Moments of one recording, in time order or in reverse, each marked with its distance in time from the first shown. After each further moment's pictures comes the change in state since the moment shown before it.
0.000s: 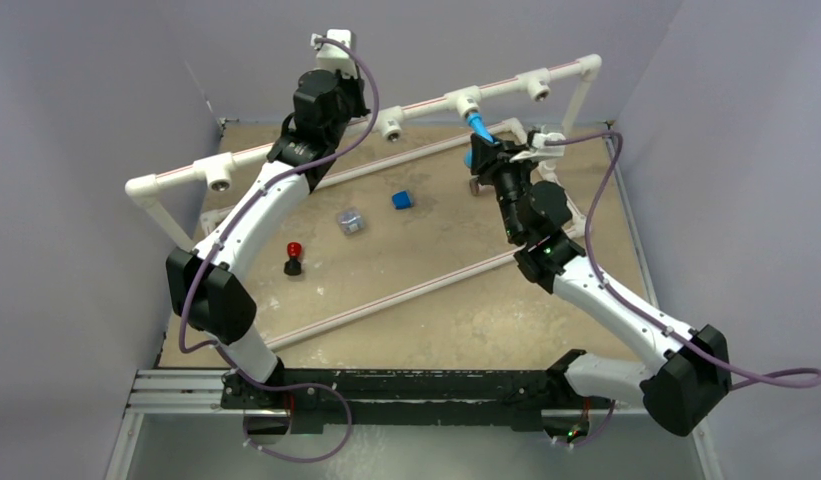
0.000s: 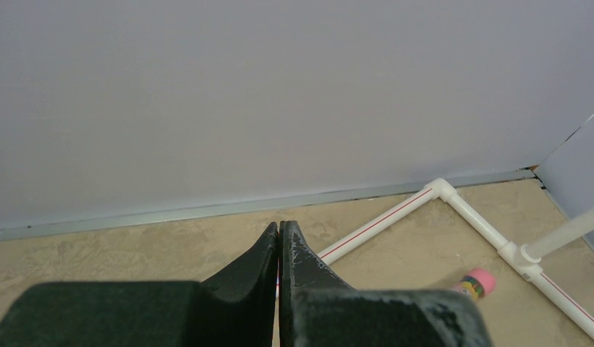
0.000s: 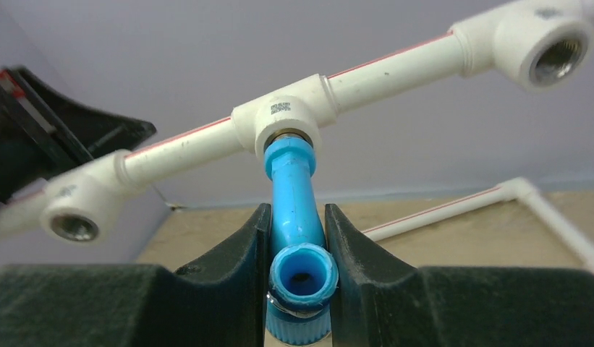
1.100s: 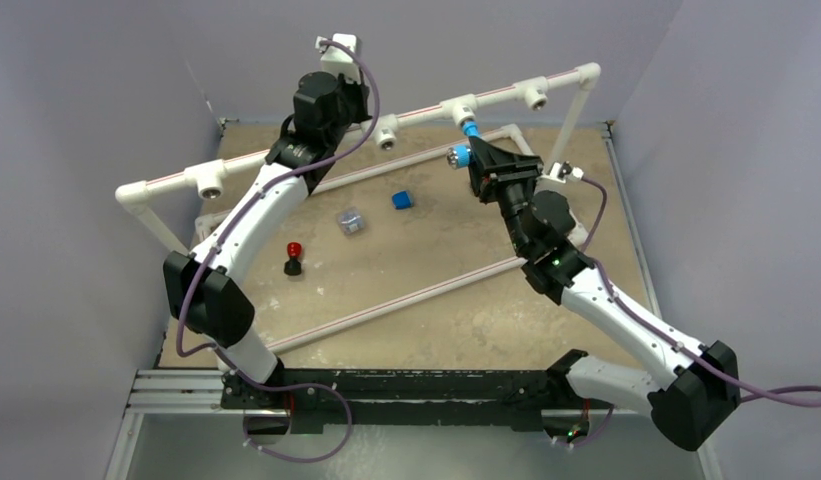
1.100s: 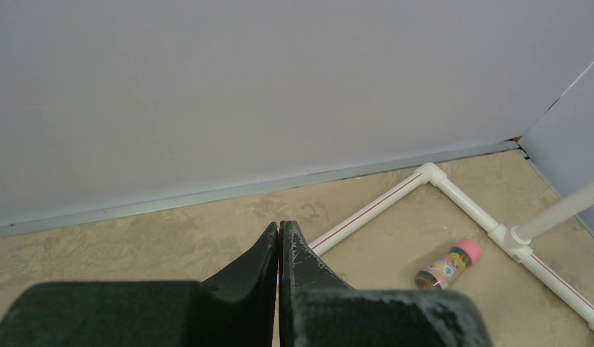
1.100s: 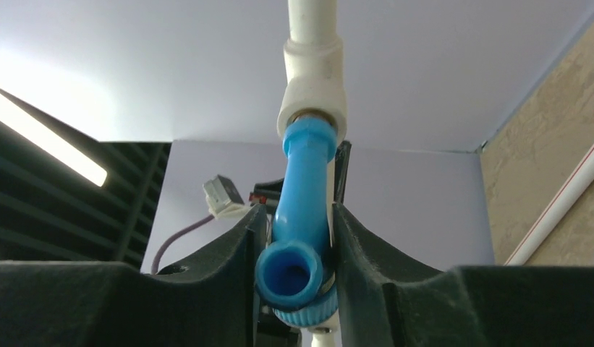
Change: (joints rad) left arm -0.002 -0.019 -0.010 -0.043 0.053 0.000; right arm -0.009 -0.079 -0.073 -0.128 -0.003 1.418
